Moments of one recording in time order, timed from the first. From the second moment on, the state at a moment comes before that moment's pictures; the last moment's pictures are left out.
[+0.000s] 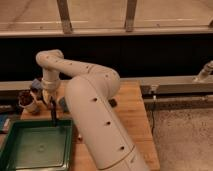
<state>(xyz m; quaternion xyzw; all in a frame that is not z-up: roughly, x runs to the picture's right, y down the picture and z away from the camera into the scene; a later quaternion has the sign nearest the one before) -0.314 0.067 0.842 -0.48 0.08 0.34 0.81</state>
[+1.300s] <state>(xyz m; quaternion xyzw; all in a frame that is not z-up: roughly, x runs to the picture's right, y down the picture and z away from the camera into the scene) -0.304 0.044 0.797 -0.47 -0.04 0.36 0.81</state>
